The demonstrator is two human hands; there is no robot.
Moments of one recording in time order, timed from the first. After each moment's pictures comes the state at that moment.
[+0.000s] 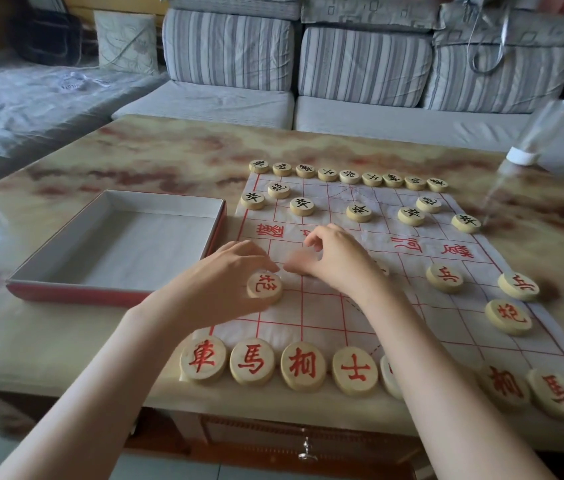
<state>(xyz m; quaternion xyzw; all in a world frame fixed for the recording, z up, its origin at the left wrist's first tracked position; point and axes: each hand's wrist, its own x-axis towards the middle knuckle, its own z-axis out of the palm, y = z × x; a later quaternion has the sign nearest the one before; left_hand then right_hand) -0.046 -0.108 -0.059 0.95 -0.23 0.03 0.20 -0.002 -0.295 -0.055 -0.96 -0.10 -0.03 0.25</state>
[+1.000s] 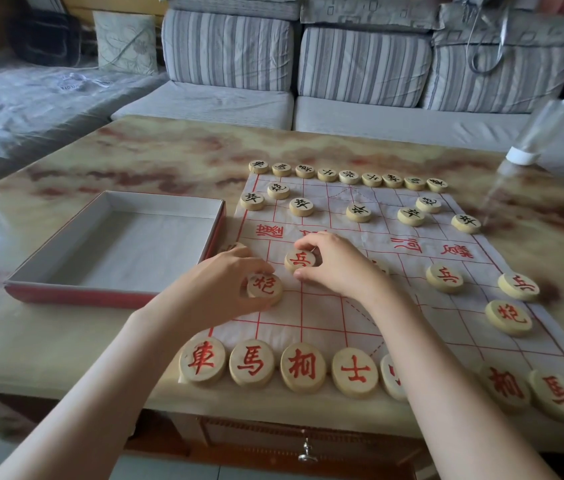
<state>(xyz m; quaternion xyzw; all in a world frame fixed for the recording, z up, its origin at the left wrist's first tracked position) -0.046 -0.109 -0.062 0.96 -0.20 0.02 0.21 -0.002 -0.298 -0.055 -0.95 -0.16 0.01 0.26</state>
